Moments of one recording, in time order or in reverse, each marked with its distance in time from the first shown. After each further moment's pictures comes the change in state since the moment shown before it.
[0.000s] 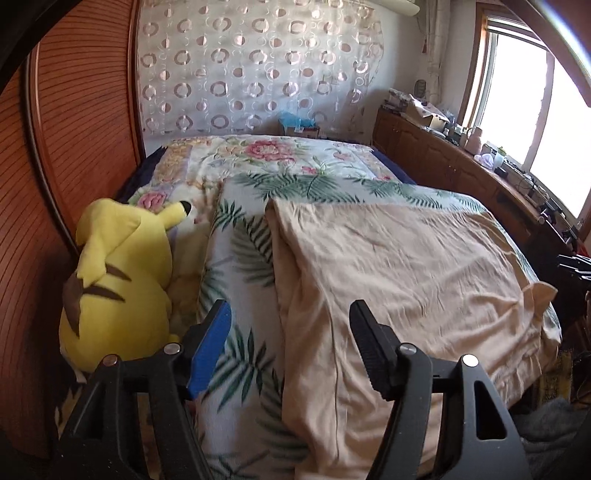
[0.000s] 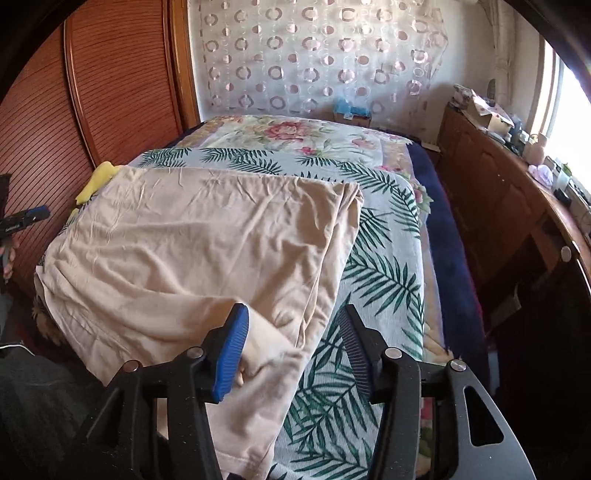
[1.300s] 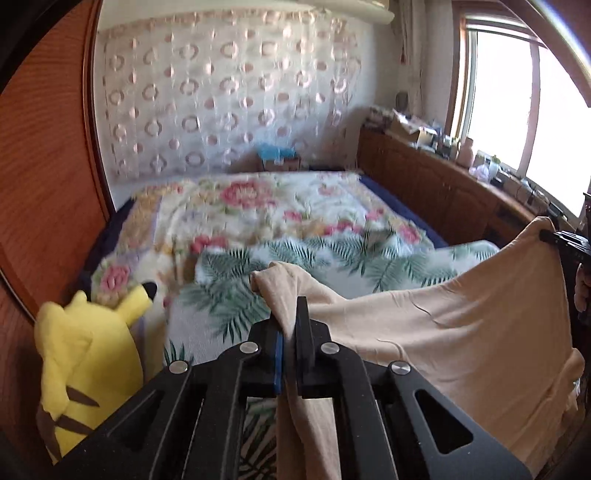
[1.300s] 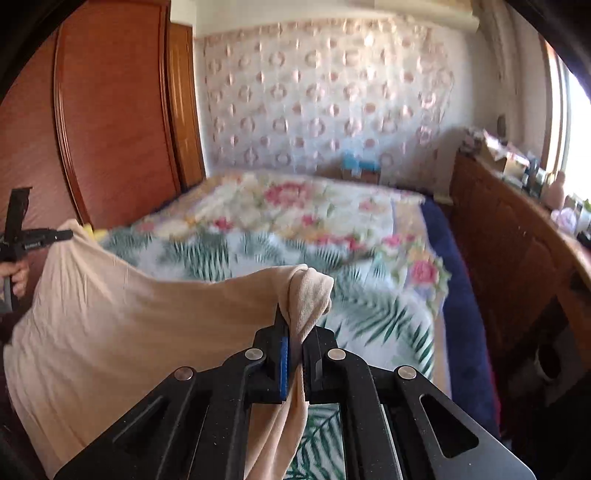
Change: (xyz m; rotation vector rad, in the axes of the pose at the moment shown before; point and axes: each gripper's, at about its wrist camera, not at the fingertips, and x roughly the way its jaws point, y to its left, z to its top) left arm 0.090 -0.031 0.132 0.094 -0.117 -0.037; right arm 0.108 -0.037 0.107 0.004 -0.259 0.036
